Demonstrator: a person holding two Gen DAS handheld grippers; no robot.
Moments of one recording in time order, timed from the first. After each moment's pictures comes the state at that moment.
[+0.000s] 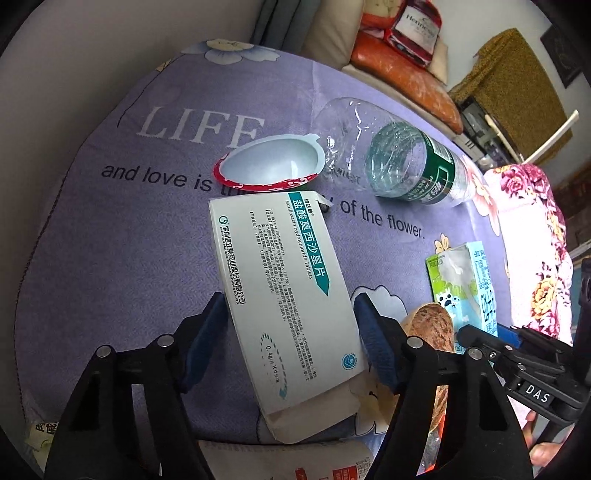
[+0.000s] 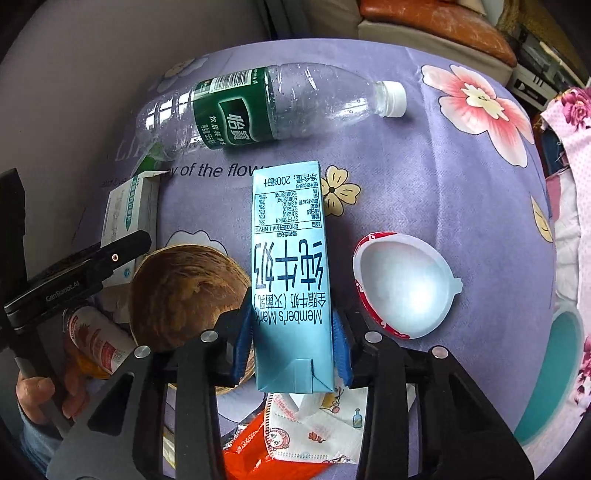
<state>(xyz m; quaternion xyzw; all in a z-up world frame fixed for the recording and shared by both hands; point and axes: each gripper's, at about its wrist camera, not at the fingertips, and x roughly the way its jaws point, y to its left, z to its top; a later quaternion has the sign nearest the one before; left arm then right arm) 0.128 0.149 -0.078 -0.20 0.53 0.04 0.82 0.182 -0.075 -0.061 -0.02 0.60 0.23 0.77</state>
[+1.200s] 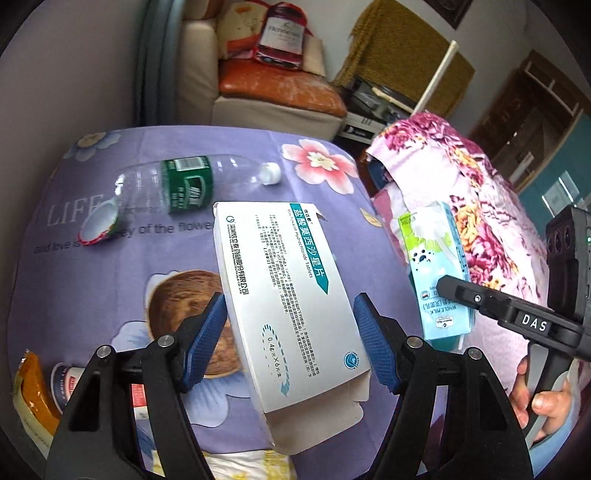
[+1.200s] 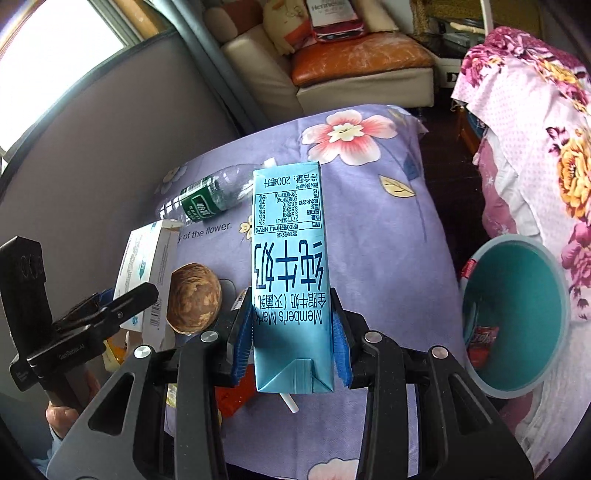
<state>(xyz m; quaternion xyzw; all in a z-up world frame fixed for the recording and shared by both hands) 0.090 -0.009 0.014 -0.10 0.47 -0.13 0.87 0.111 -0.246 0.019 0.14 0.51 0.18 0.83</state>
